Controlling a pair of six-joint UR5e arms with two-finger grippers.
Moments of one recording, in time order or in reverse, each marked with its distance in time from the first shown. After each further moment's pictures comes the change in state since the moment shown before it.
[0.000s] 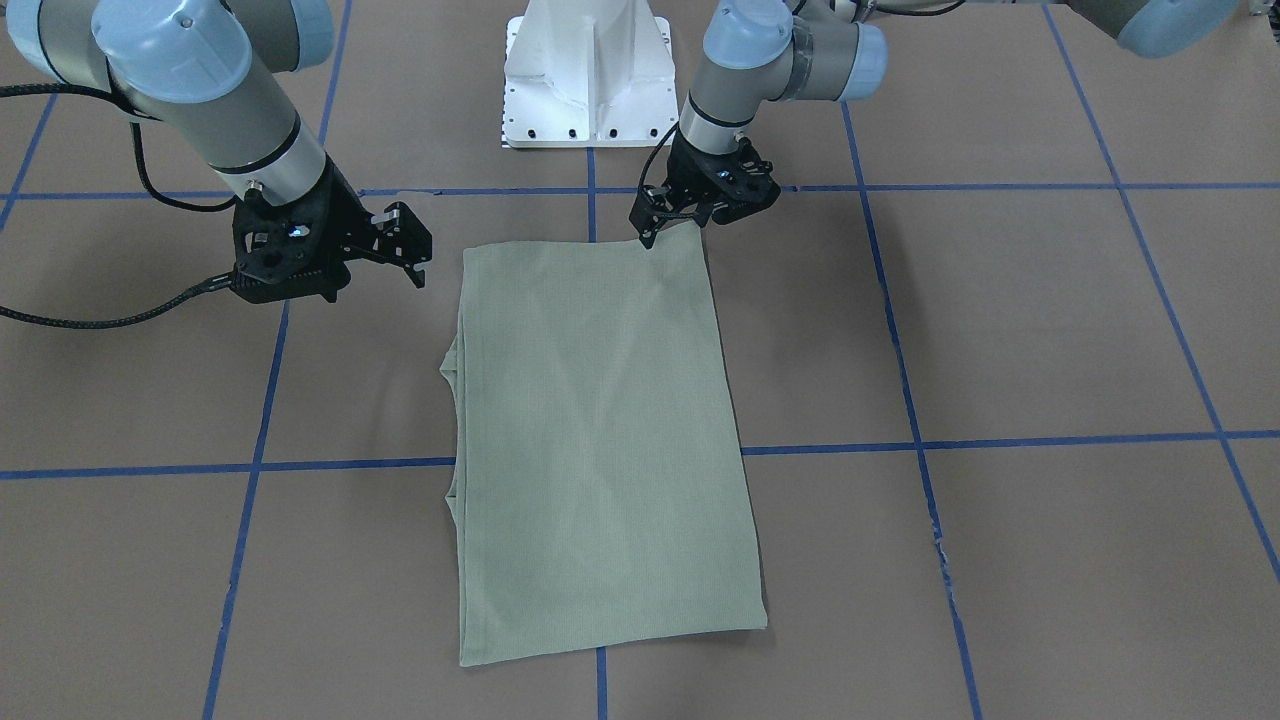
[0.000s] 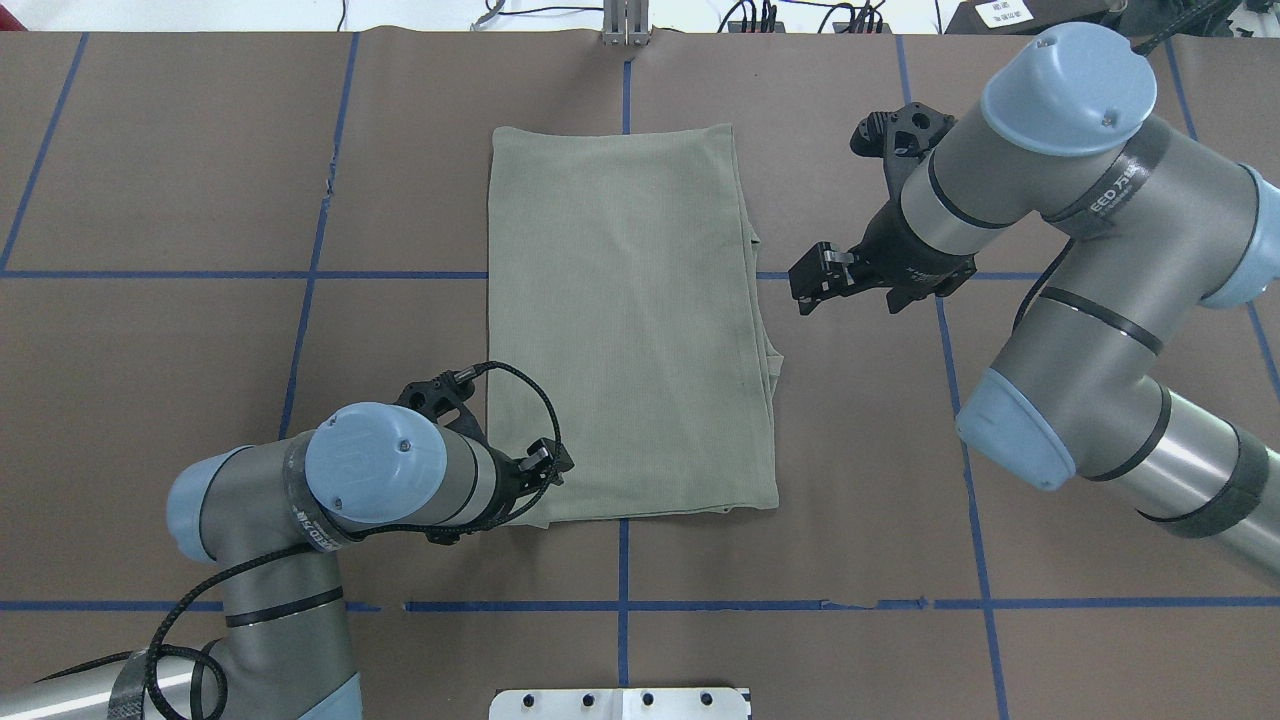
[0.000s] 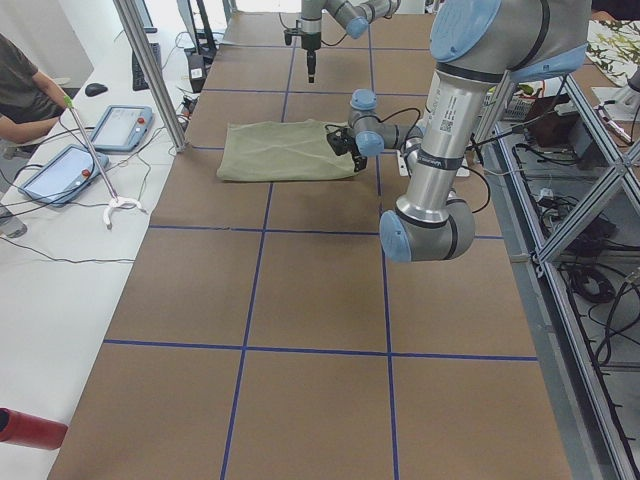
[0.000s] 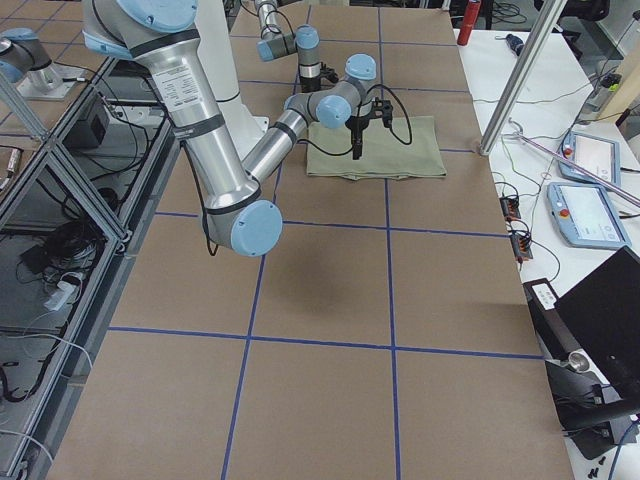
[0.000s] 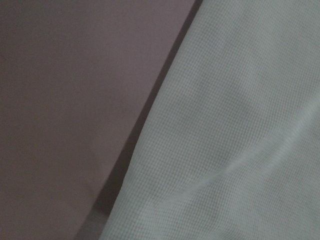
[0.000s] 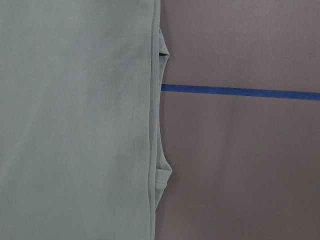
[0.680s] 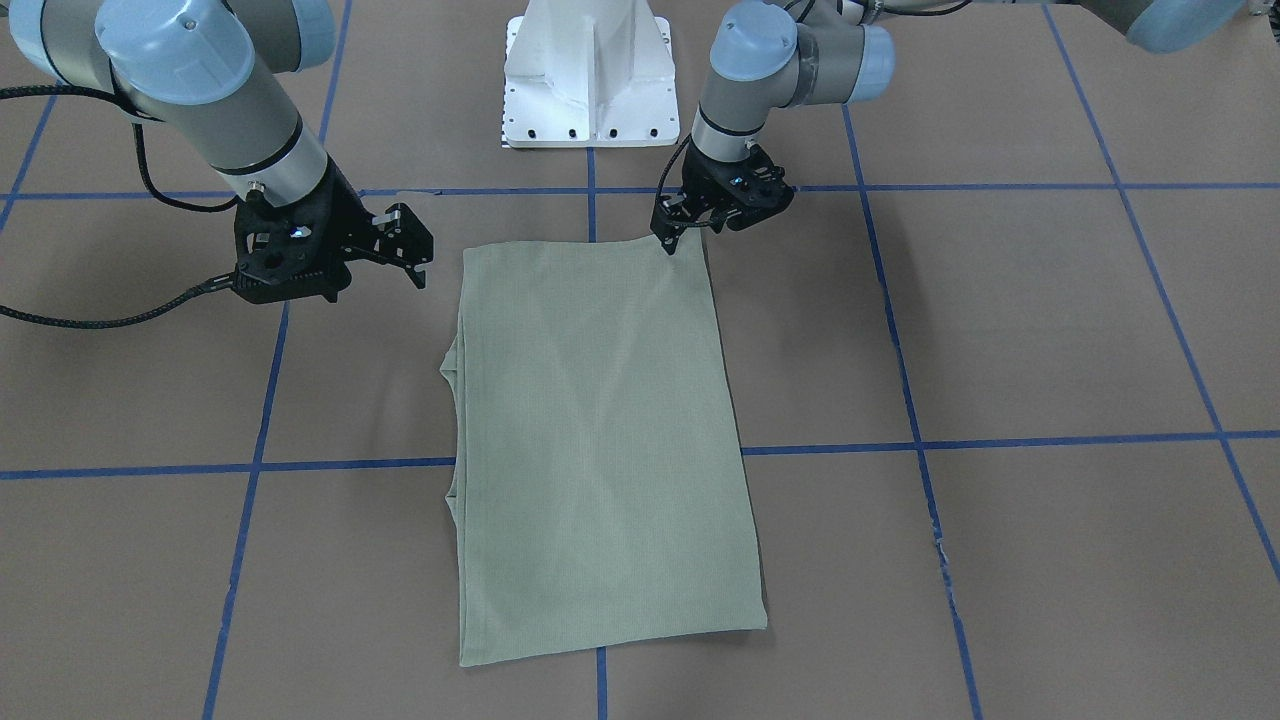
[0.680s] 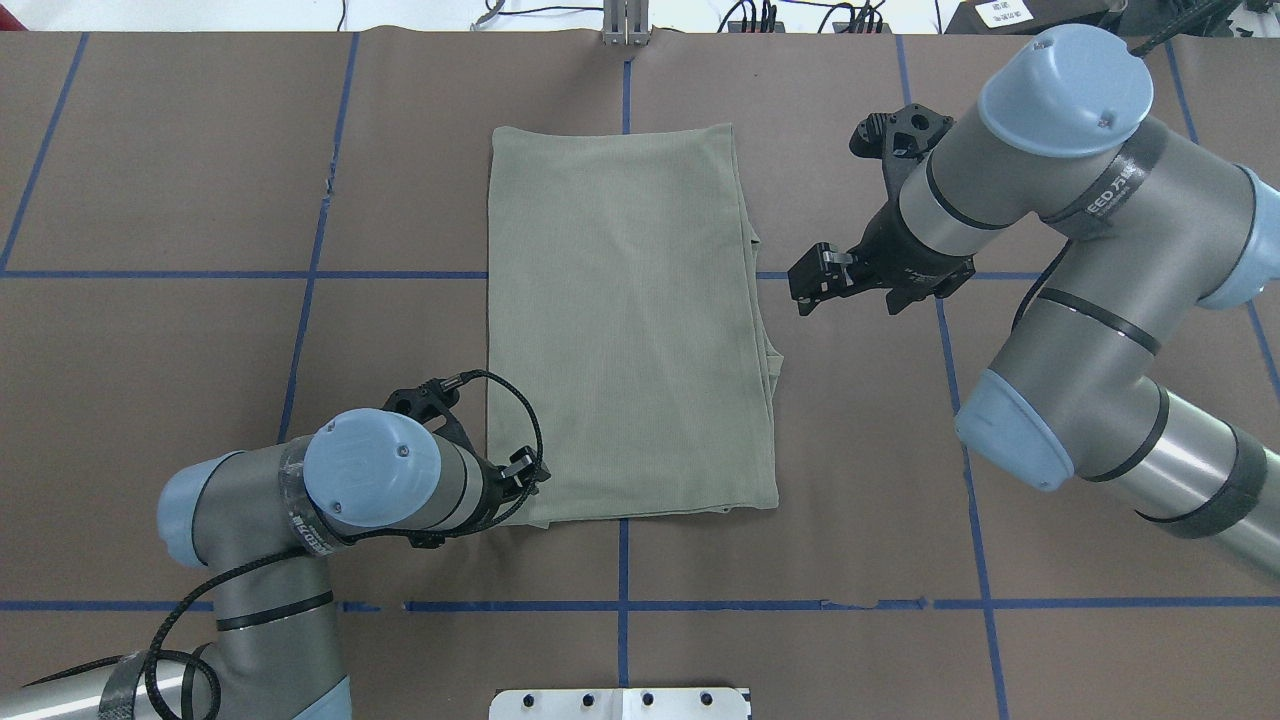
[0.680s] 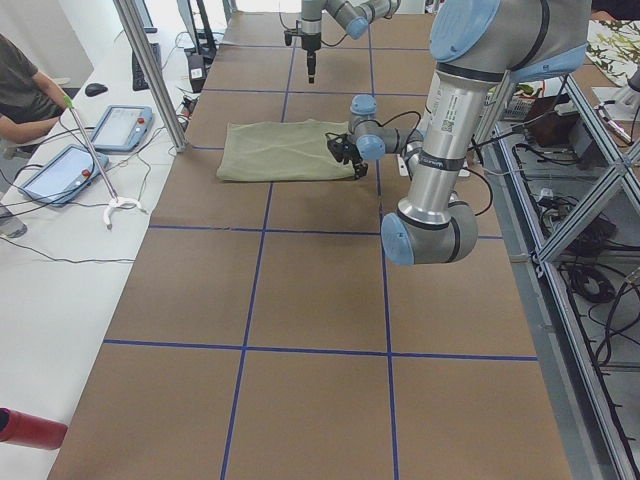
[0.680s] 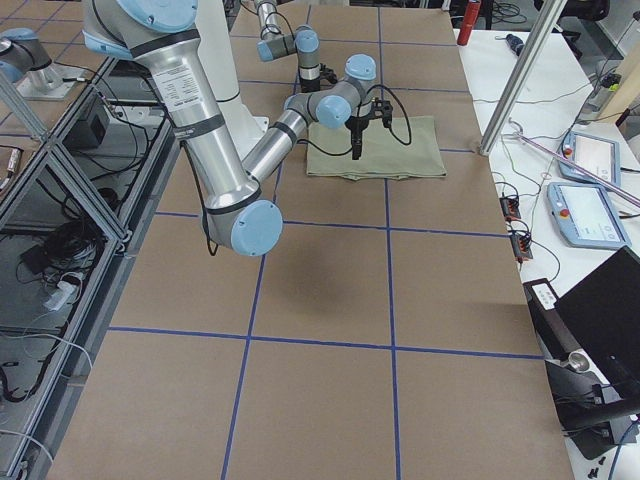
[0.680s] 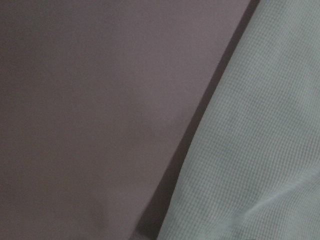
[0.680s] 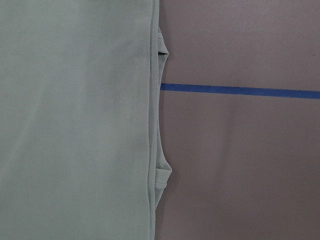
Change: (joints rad) left arm 0.004 0.015 0.000 0.041 0.002 0.007; right arm -0.002 0.001 -0.002 -0.001 -0.001 0.005
